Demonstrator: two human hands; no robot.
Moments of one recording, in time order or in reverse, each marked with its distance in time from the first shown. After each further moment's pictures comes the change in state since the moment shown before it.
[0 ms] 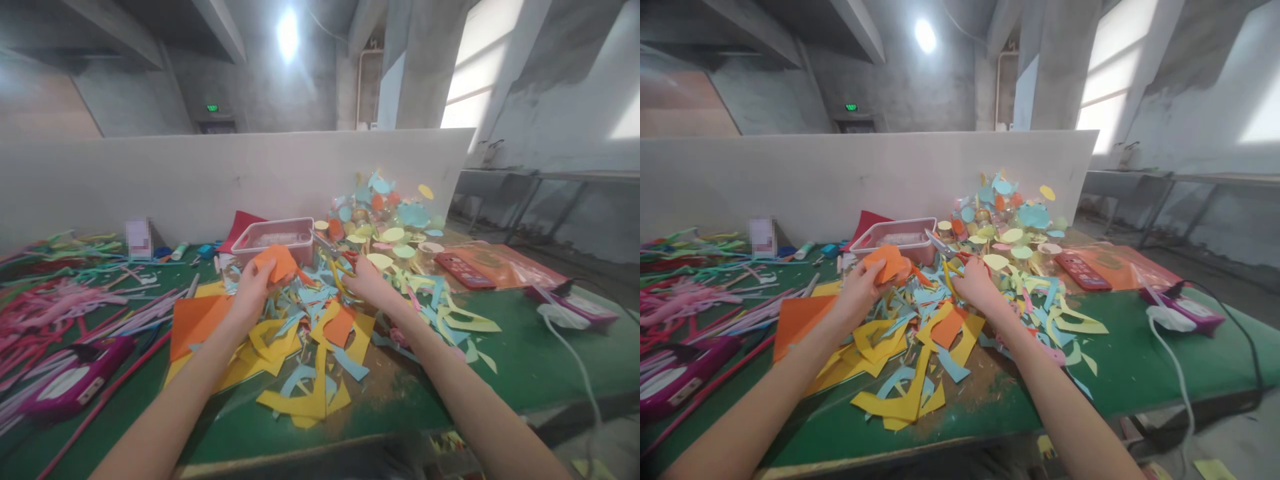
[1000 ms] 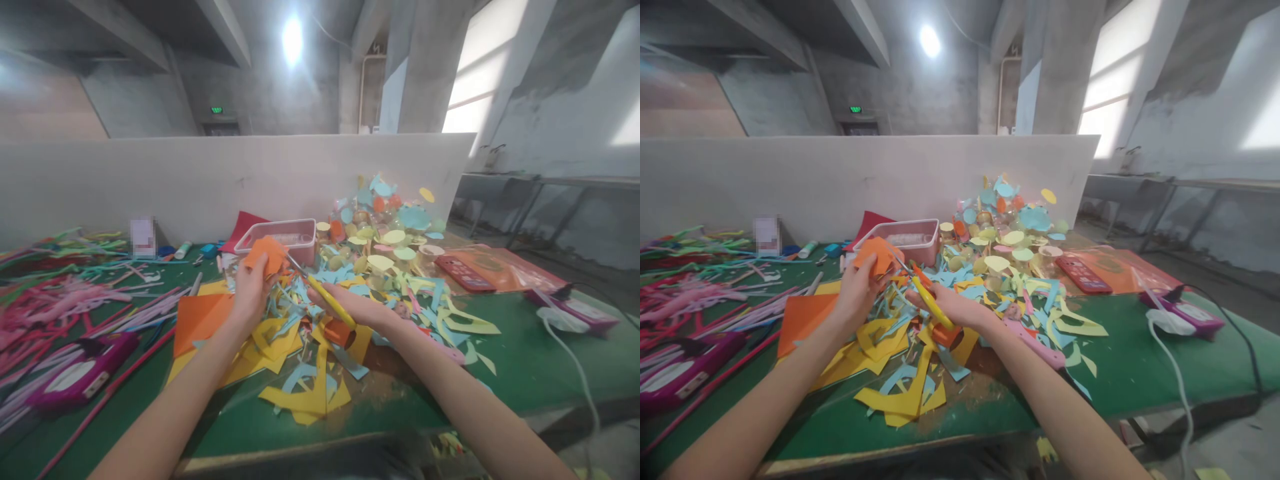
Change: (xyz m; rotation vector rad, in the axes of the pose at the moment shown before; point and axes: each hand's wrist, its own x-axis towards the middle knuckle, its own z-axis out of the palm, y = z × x) left_hand 0.002 0.005 0.005 -0.156 0.110 0.114; right_hand -0.032 -0.037 0.000 0.395 -0.520 -0.272
